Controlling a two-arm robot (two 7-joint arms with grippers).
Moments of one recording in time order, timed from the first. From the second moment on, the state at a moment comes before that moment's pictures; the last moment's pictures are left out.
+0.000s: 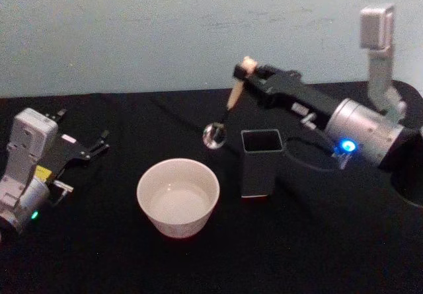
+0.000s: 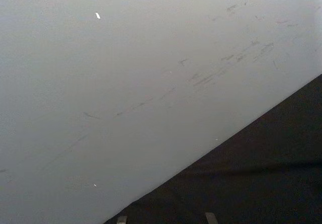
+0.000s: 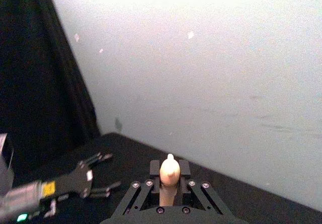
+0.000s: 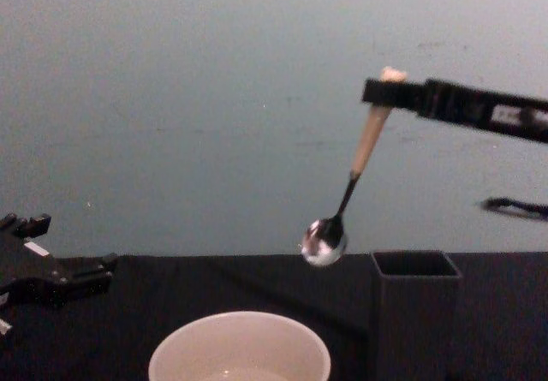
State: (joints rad) left arm -0.20 0.60 0.45 -1.41 -0.25 -0.12 0.03; right arm 0.35 0.43 -0.39 -1.58 0.72 0.19 0.44
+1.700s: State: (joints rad) left arm -0.20 0.60 0.45 -1.41 -0.25 -0.12 0.03; right arm 0.29 0.58 -0.40 -1.55 0.74 0.11 0.45
